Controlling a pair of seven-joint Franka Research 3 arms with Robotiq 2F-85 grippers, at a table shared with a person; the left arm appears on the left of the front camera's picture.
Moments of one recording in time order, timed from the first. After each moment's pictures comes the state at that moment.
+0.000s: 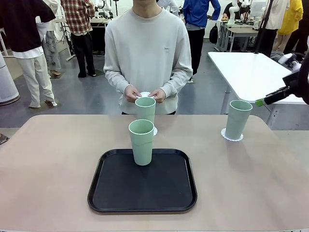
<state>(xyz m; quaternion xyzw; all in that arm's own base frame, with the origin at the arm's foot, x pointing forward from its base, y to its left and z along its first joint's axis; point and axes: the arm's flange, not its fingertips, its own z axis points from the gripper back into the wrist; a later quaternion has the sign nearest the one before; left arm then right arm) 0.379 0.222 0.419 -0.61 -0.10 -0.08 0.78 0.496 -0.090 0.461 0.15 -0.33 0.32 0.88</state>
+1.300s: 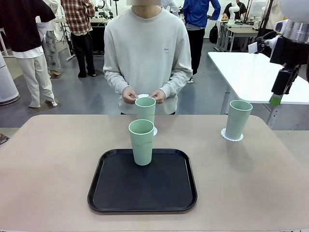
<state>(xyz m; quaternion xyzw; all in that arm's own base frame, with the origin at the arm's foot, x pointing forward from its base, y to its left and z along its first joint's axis) 0.379 0.222 0.419 -0.61 -0.10 -0.08 0.78 0.422 0.028 0.580 -0.02 0.00 0.40 0.92</state>
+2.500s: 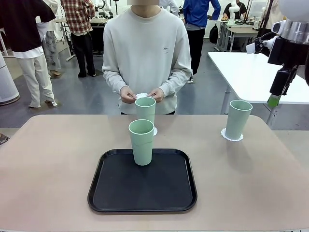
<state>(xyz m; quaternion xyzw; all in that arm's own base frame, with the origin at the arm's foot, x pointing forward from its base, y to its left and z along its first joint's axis) 0.379 0.222 0.419 -0.61 -0.10 -0.08 0.78 0.423 0.029 0.579 -0.01 0.00 0.40 0.92</state>
